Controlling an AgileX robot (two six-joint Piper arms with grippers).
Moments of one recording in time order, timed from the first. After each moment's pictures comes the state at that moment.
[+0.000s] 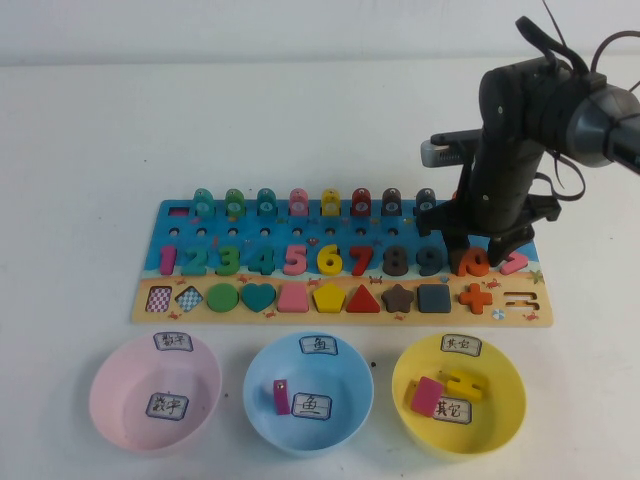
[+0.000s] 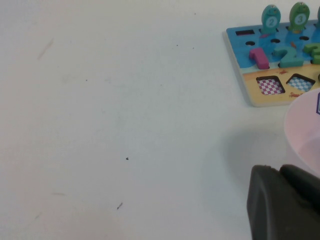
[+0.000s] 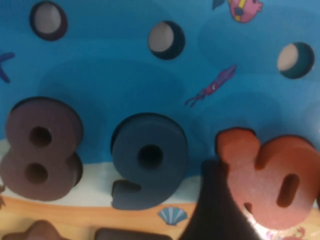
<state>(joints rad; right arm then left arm) 0.39 2.22 -1.85 0.00 1.18 0.26 -0.05 -0.01 0.03 0.02 0.37 0.04</state>
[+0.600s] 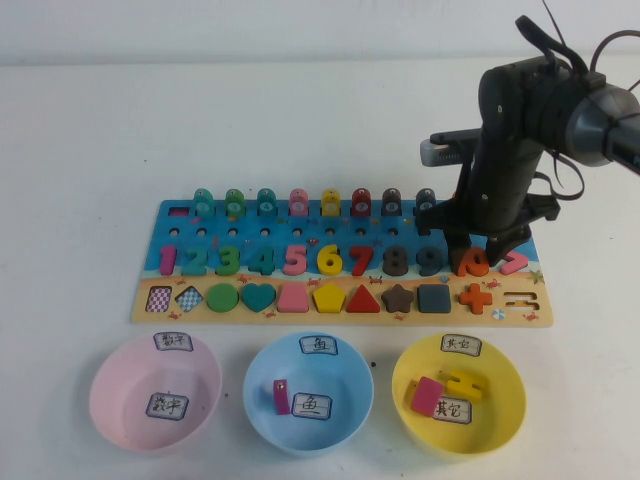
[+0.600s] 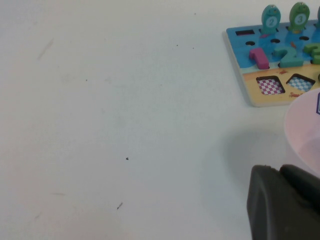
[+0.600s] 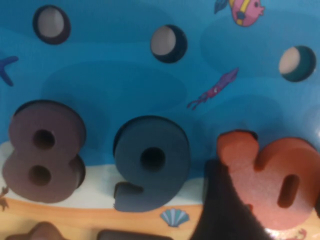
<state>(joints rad) 0.39 2.23 -1.86 0.00 1.18 0.26 -0.05 -0.01 0.03 0.02 0.37 0.04</state>
